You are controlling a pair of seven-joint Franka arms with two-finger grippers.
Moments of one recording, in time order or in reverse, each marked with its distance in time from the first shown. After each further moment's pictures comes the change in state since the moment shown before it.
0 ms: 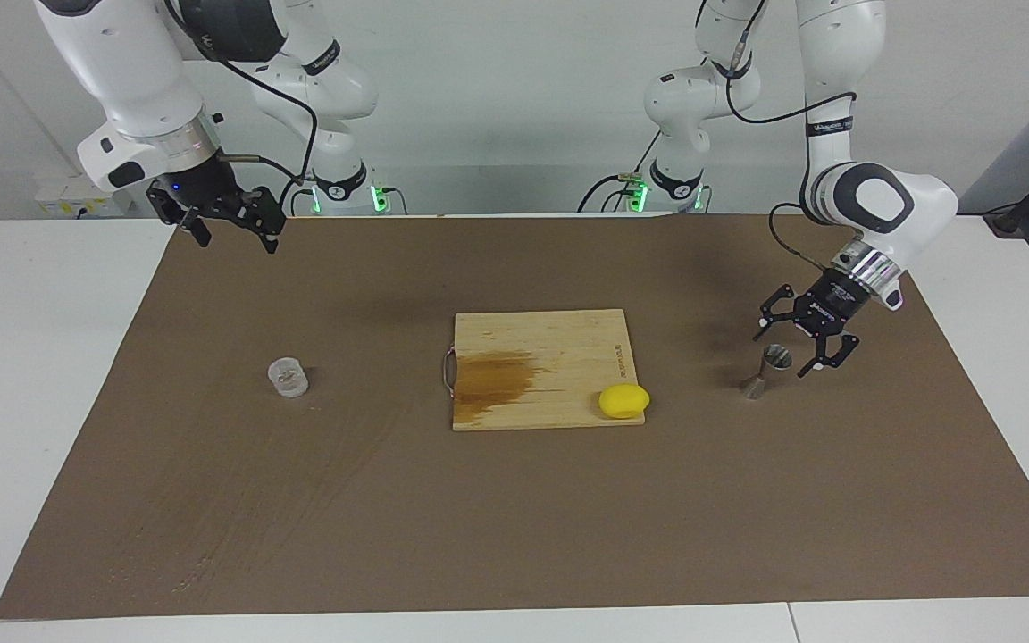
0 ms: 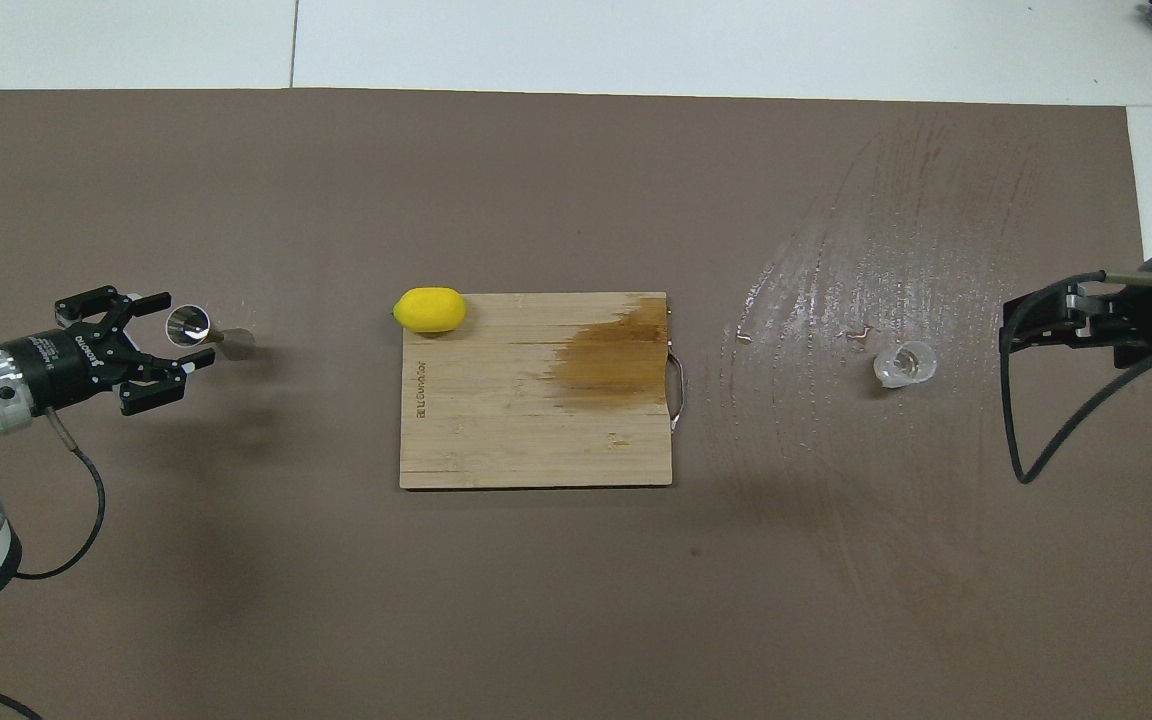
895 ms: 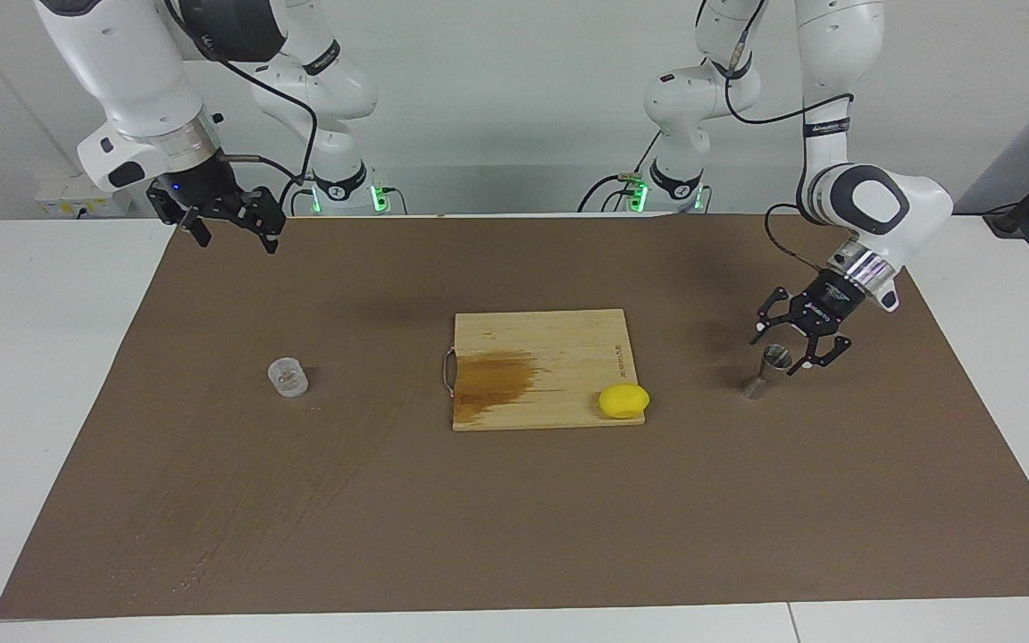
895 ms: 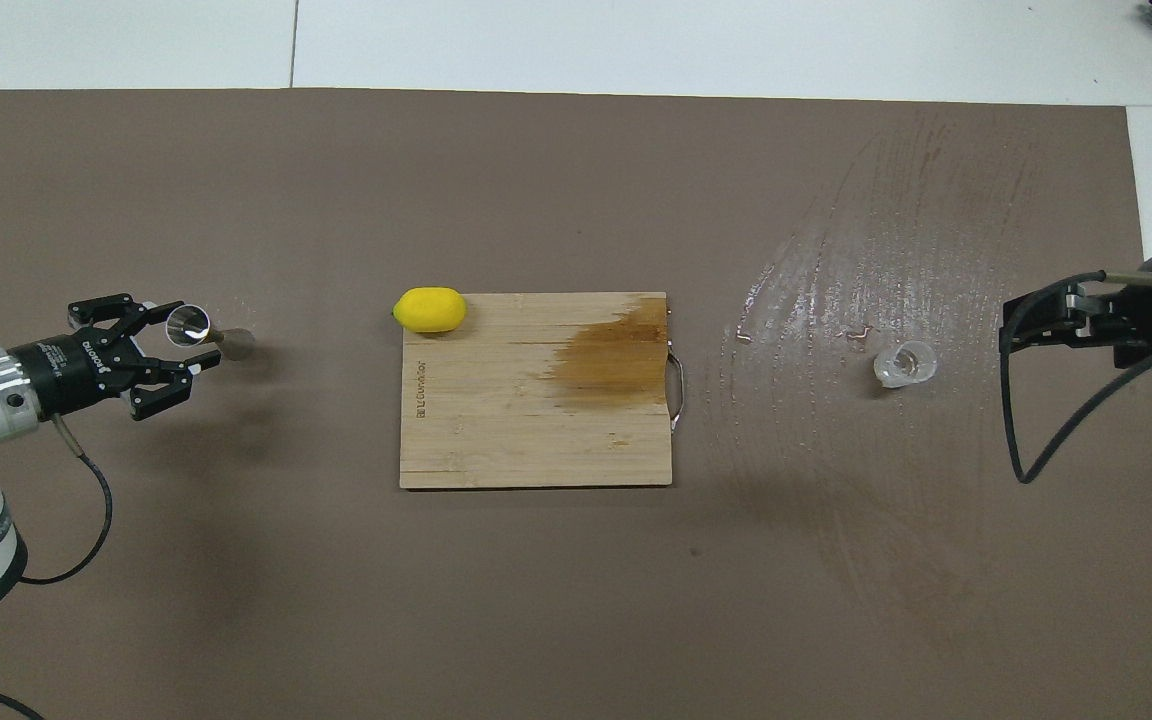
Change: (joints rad) left arm -0.001 0.000 -0.001 -0.015 -0.001 0.000 0.057; right arm 0.000 0.000 0.000 0.000 0.000 0.000 0.000
